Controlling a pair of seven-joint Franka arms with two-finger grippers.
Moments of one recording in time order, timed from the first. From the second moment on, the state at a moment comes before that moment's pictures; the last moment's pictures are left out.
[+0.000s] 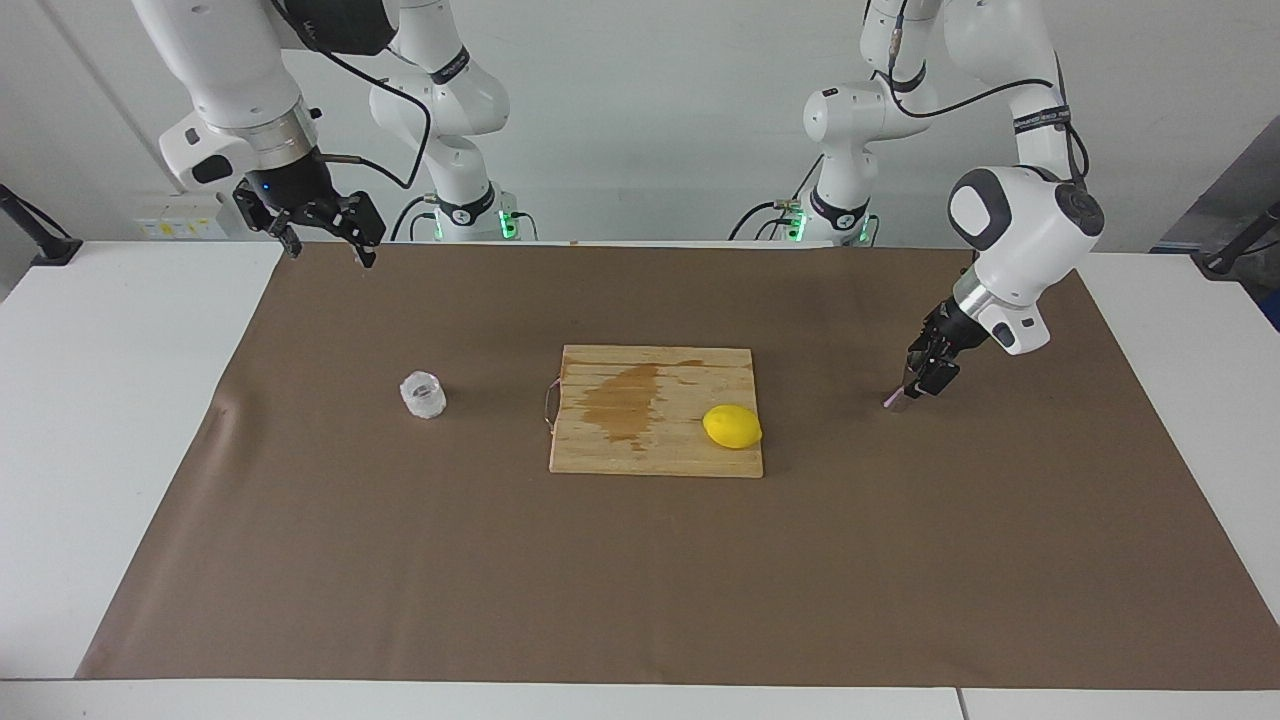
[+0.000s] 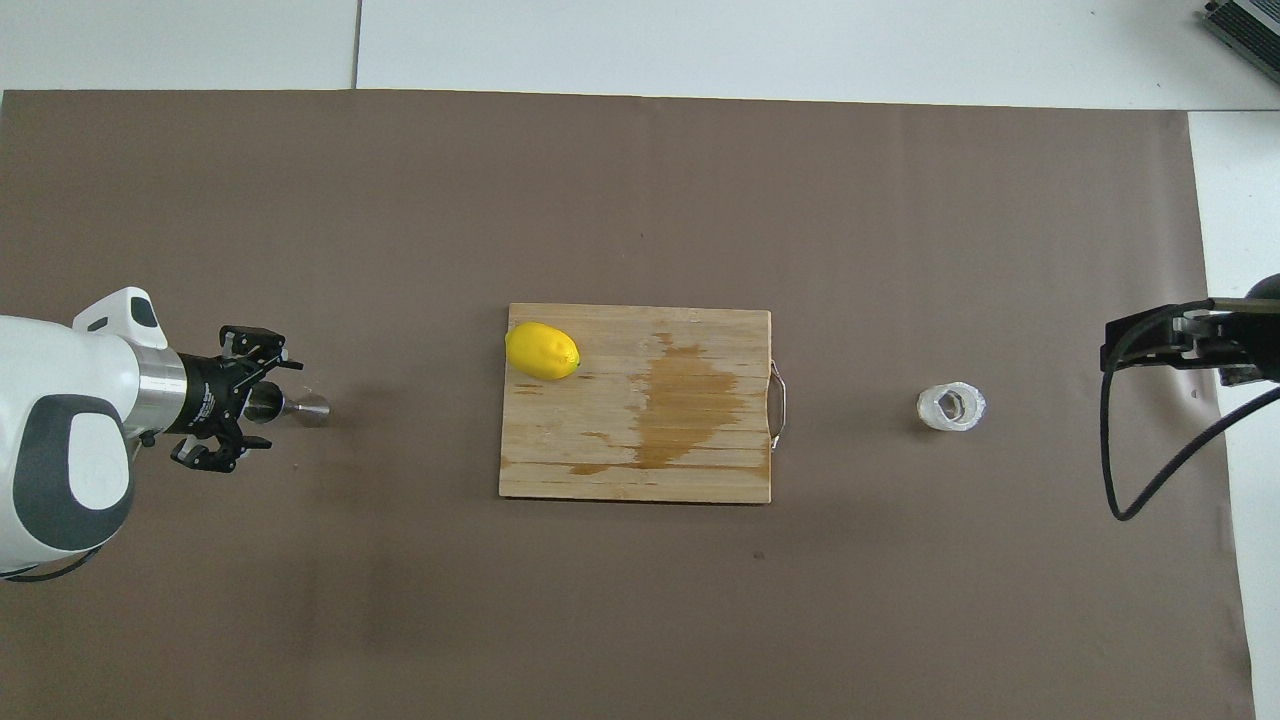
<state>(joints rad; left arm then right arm) 0.11 -0.03 -0.12 -2.28 -0.30 2.24 -0.96 0.02 -0.07 -0.02 -1.65 -0.04 1.54 0.15</state>
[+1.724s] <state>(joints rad) 0.11 -0.03 -0.12 -2.28 -0.30 2.26 -0.96 0.02 -0.07 -0.02 -1.65 -0.04 1.54 0.15</state>
